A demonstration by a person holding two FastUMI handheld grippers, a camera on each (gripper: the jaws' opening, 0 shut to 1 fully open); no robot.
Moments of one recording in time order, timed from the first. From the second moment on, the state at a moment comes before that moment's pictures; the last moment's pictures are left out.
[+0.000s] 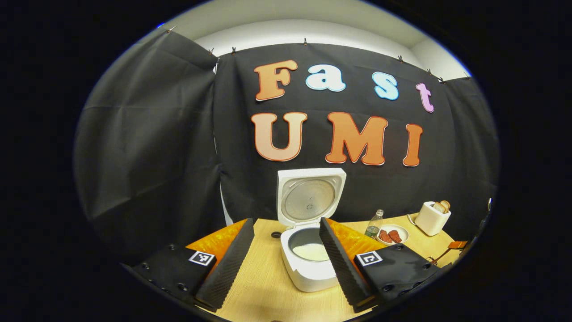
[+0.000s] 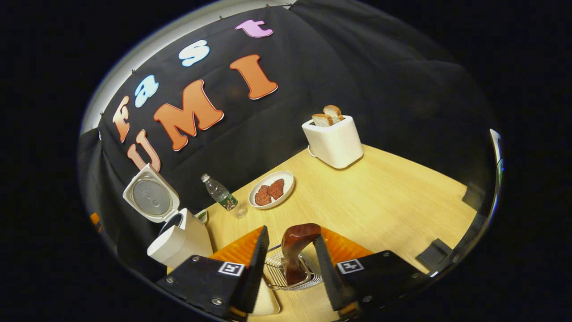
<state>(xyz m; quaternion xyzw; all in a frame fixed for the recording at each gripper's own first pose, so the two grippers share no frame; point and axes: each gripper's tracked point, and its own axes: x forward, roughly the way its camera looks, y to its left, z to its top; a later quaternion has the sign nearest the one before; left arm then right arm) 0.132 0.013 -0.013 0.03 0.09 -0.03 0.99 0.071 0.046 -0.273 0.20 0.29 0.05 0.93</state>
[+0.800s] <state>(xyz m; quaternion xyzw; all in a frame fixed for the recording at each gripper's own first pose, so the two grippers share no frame) 0.381 -0.084 0.047 0.06 0.08 -0.06 0.99 0.064 -0.017 -0.231 0.17 0.28 -0.03 0.95</state>
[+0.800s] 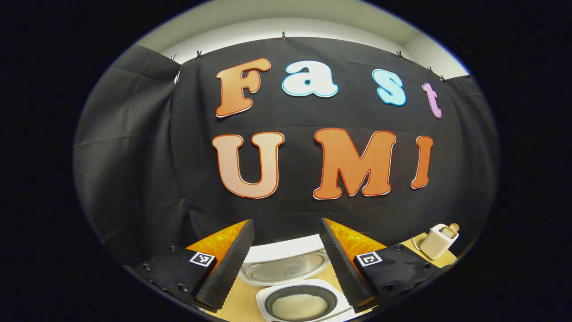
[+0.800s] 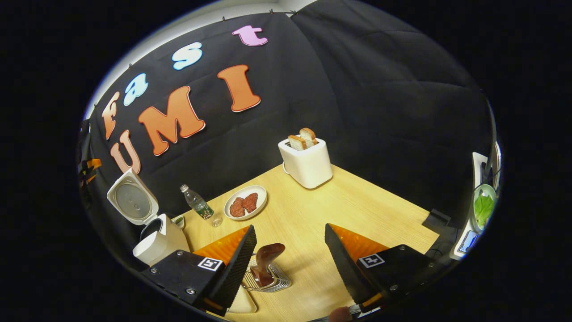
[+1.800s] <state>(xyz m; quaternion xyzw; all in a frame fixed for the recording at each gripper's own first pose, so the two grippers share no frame) 0.417 -0.088 -0.061 -0.01 0.23 -0.07 0.97 0.050 -0.042 -0.175 0.10 0.25 -0.04 0.96</state>
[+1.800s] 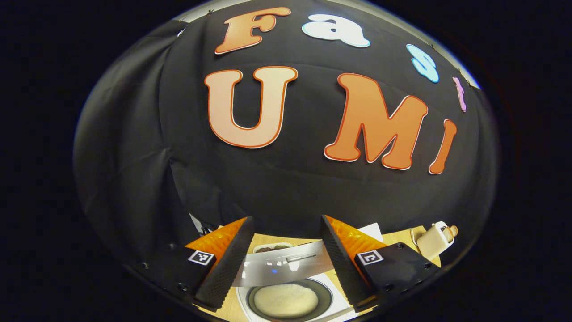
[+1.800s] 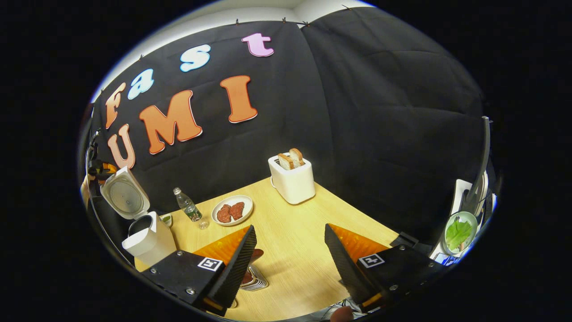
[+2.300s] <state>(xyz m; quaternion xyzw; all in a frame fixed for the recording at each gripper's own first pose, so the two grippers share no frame) 0.302 -0.104 -0.139 -0.04 0.28 -0.08 0.96 0.059 -0.023 -0.099 0.07 0.17 0.02 0.98</state>
